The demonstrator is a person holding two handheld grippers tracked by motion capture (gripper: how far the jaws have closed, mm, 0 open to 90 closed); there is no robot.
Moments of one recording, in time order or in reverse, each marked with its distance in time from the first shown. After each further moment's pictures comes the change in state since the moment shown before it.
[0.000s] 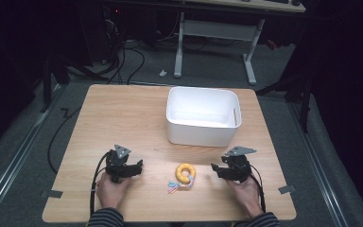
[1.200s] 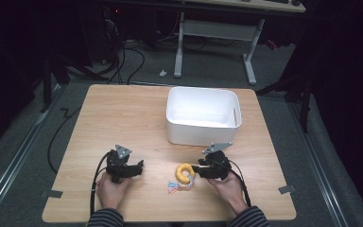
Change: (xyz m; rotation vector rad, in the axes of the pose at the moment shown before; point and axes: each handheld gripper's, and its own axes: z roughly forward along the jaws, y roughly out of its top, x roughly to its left) left arm -0.001 0.000 0.000 0.001 -0.013 0.011; right arm 0.043 0.035 0.024 0.077 0.164 -0.077
